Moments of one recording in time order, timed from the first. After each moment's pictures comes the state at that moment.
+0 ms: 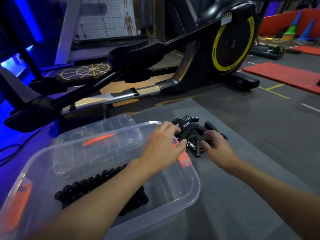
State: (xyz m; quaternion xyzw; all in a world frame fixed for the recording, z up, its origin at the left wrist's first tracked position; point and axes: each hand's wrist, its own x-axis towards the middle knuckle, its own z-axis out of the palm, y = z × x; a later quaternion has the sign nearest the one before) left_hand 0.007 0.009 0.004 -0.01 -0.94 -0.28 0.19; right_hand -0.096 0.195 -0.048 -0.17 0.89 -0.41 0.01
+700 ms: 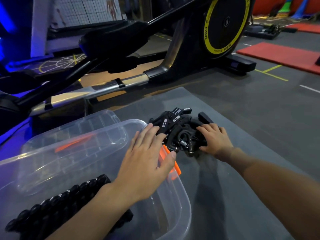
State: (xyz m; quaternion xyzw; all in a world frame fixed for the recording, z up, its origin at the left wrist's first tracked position) left_hand 0.001 0.010 -0.032 -0.01 -0.98 -0.18 0.12; right_hand -0.215 0.214 -0.137 -0.28 0.96 -0.01 -0.02
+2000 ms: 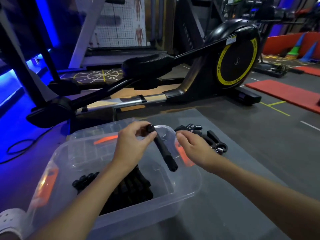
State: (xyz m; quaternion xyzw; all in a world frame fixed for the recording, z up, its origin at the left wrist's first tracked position) left_hand 0.090 -0.045 0.044 0.07 -0.82 -0.44 0.35; right_hand -0.012 0.134 0.039 -0.32 0.85 -0.41 0.08
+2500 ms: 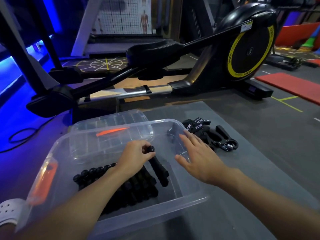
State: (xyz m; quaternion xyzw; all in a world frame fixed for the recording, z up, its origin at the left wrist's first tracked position) left_hand 0.059 -0.095 -0.060 0.16 -0.90 -0.37 0.16; right_hand -0.018 0.126 -0.012 -0.40 0.91 -0.12 0.03
